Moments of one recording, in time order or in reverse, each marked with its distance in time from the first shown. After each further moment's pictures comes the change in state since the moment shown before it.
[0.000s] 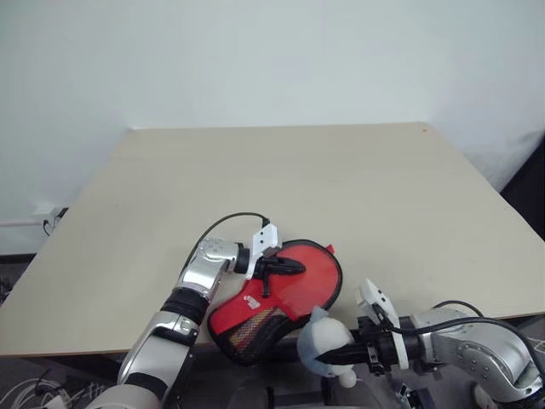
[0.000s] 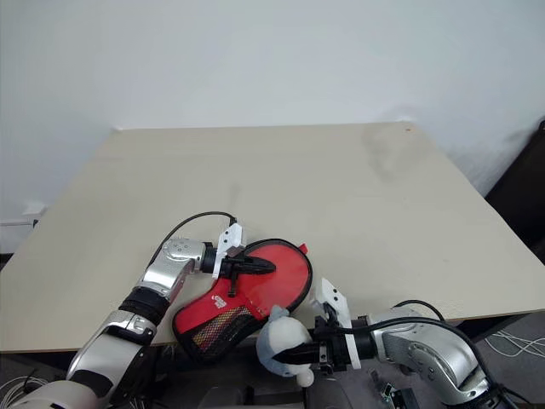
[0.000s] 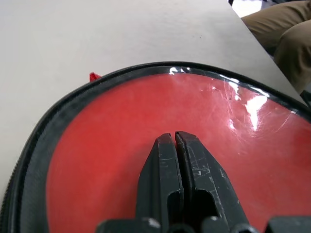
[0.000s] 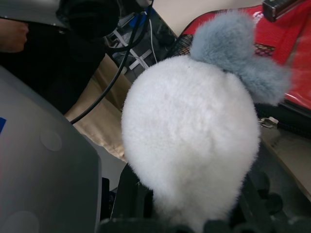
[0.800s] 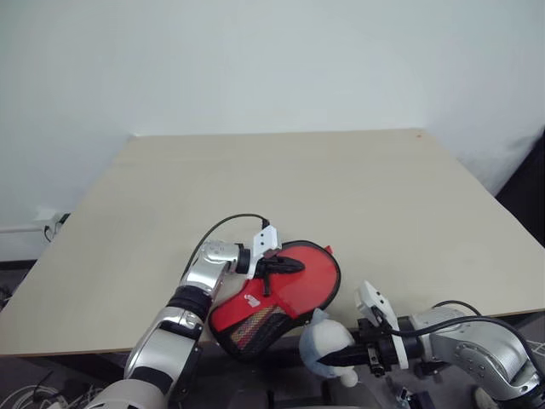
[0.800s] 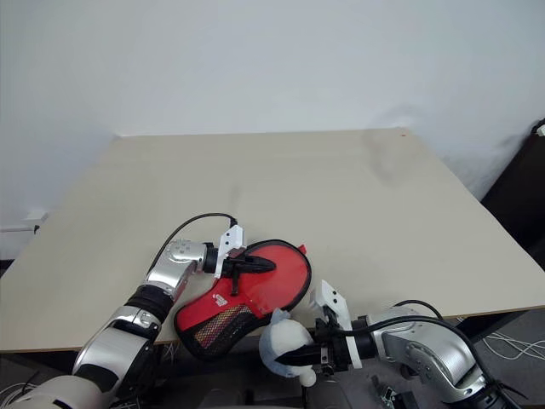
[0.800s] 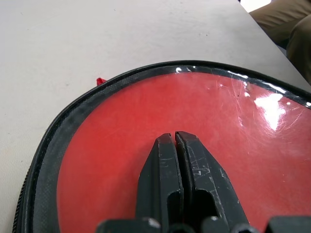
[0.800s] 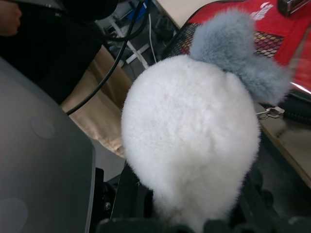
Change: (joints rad) left arm -0.046 -0.010 -0.004 0.121 0.032 -0.075 0.000; right arm -0.029 -0.034 0.053 0.023 -0.040 -0.046 0.045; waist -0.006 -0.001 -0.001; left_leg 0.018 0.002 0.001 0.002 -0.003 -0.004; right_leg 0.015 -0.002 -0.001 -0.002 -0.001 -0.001
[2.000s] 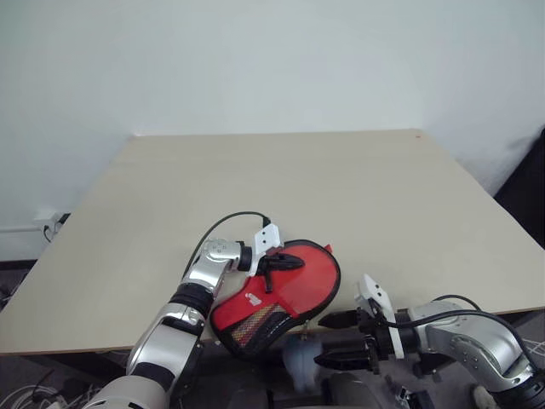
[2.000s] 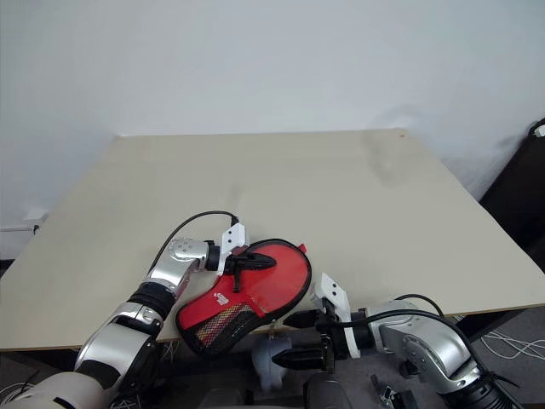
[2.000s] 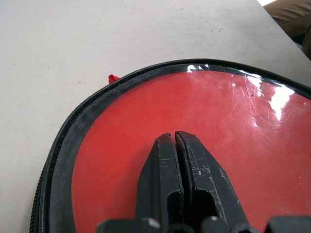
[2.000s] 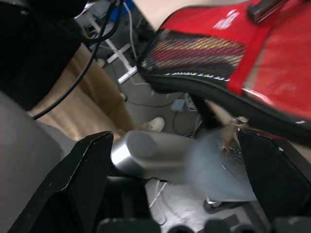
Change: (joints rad) left arm -0.025 -0.013 -0.004 0.051 0.014 -0.028 0.052; right arm -0.043 0.020 -0.024 0.064 -0.045 -0.020 -0.060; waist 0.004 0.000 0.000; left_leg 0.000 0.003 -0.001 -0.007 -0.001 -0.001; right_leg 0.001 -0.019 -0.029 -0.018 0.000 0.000
